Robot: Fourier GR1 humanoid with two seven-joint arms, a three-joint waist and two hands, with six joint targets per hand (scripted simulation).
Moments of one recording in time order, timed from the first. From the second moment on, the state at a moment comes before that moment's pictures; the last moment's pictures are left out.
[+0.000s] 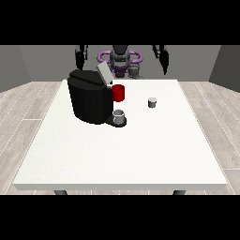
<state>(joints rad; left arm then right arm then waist) 0.01 0.09 0.00 -1.58 -0.02 0.00 0.02 -0.02 -0.10 0.03 -1.57 0.00 0.00 0.01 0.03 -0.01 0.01</state>
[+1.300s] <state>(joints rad) -0.40 0.48 0.04 -1.15 -0.33 -0.21 -0.07 -0.16 -0.02 0.09 -1.58 0.19 -0.17 0.01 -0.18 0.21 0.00</state>
